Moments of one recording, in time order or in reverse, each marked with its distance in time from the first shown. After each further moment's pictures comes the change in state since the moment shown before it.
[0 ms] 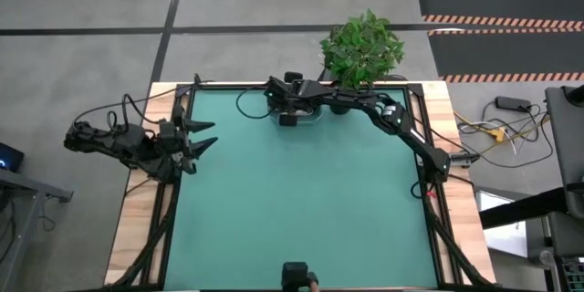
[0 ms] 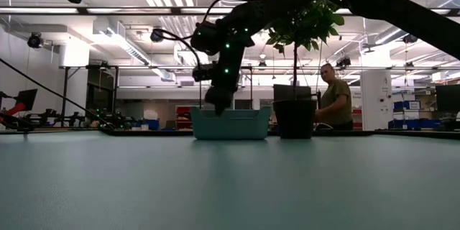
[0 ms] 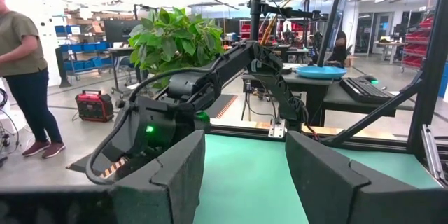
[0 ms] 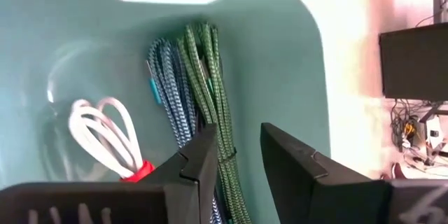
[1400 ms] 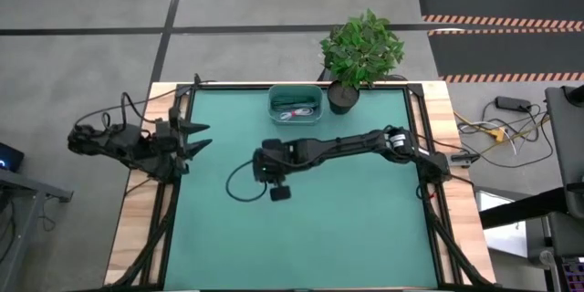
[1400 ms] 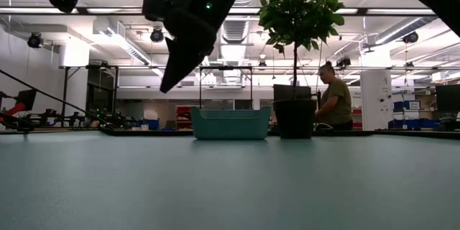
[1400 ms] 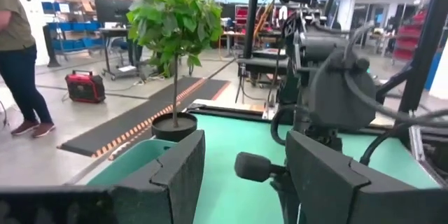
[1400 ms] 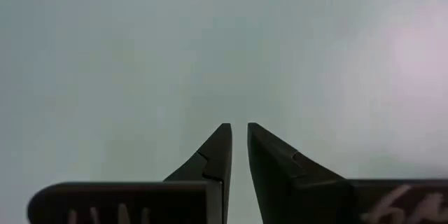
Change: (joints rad) left arm 0.000 -0.118 0.000 -0.192 0.018 -0.078; right arm 0.431 -0.113 -0.095 0.036 -0.340 0.204
